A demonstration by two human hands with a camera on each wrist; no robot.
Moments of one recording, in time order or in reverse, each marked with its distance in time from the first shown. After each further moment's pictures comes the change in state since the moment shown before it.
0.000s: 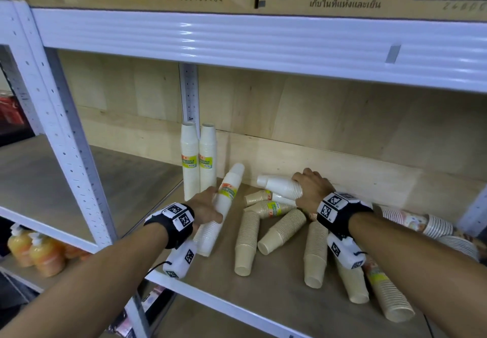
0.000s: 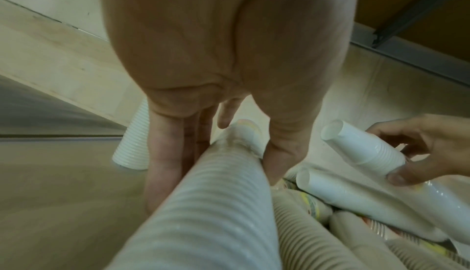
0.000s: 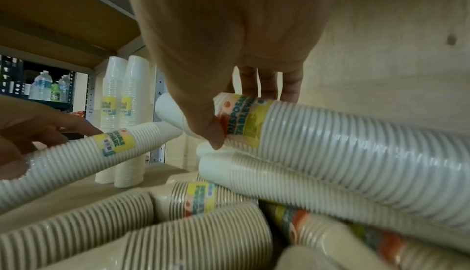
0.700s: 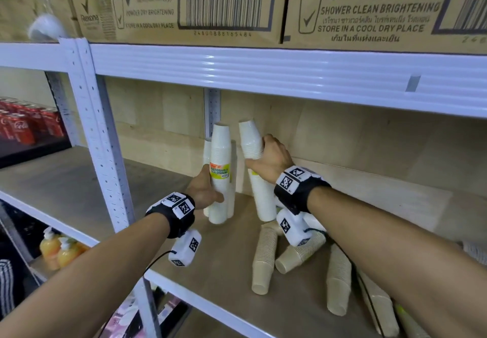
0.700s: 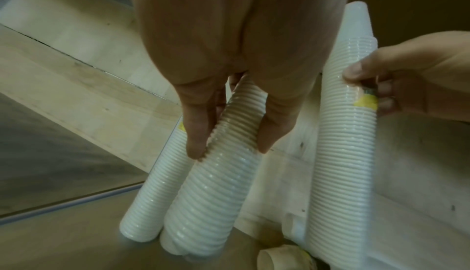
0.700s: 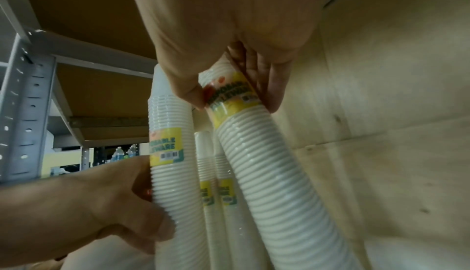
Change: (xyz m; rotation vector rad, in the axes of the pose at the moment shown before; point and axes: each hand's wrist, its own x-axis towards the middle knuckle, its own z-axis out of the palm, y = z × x) left_hand -0.010 0.002 -0.073 -0.304 0.322 0.114; right_hand 0.044 -0.139 -0.090 0.611 0.299 -0.100
